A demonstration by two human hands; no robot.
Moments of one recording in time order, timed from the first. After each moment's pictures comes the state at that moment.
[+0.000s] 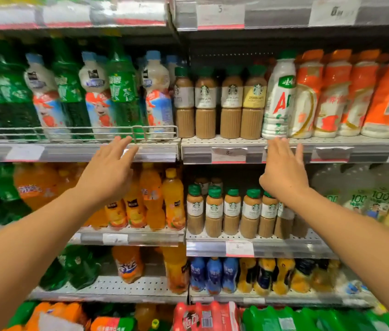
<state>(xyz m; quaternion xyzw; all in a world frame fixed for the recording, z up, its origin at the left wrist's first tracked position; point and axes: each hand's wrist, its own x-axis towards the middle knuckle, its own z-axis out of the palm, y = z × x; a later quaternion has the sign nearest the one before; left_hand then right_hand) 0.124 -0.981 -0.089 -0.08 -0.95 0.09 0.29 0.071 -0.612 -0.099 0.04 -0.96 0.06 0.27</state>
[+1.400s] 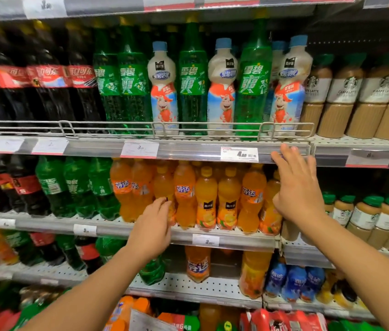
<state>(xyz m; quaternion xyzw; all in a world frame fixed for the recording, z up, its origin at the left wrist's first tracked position) 0.149 -1.186 -0.222 -0.02 -0.98 -0.09 0.17 0.083 -0.872 -0.146 0.13 -0.93 0.06 0.33</state>
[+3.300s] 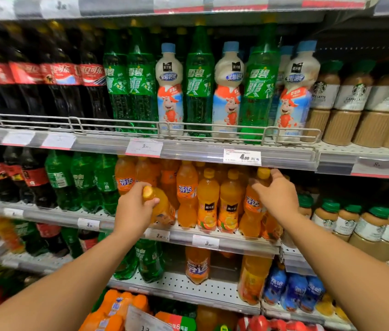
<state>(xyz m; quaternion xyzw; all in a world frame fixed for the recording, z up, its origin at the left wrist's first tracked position) 0.151 -1.200 -0.183 0.16 -0.88 -0.34 0.30 0.041 -0.899 -0.169 0.01 -0.91 0.37 0.20</state>
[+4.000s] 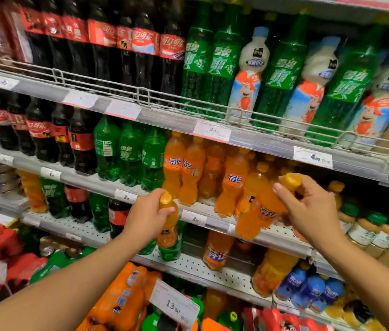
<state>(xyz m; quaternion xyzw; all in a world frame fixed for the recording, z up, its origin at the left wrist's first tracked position) 0.214 -1.296 -0.234 0.13 -0.90 -0.37 0.21 0.148 -0.983 -0.154 0.17 -0.85 0.44 0.23</state>
